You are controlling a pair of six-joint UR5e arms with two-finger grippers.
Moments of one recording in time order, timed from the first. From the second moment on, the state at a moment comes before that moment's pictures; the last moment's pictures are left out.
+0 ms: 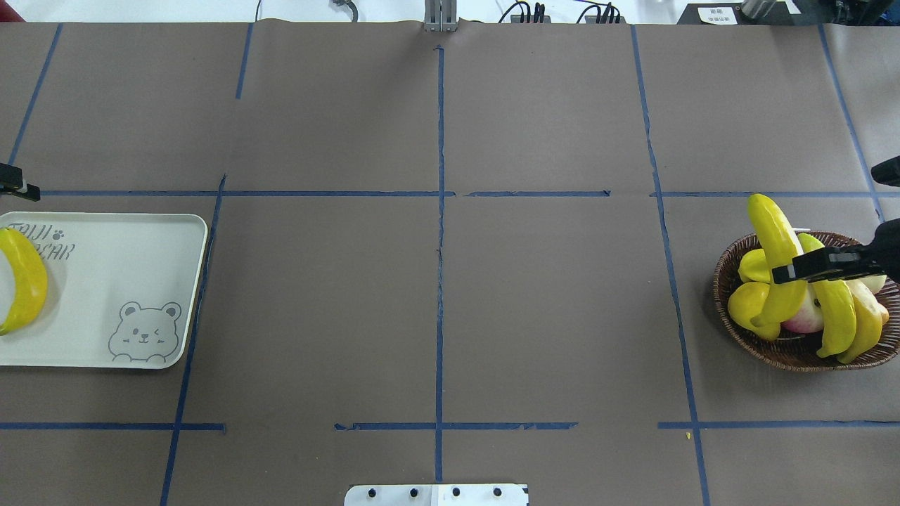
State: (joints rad) left arm -1.20 -1.53 -1.68 -2.22 -2.33 -0.98; right arm 0.99 -1.77 2.00 -0.82 2.36 0.97
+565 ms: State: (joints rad) left arm -1.09 -1.77 -1.68 -2.23 -2.34 -1.14; right arm 0.81 -1.37 2.00 -1.05 2.17 1.06
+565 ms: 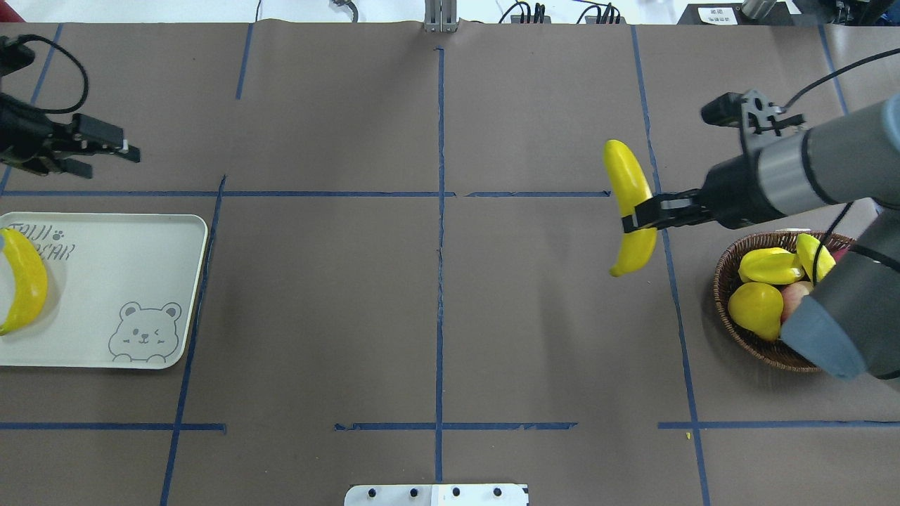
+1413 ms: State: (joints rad) left arm -0.84 -2.05 -1.68 -2.52 -2.23 -1.76; right arm 0.52 -1.04 2.00 -1.26 1.87 1.23
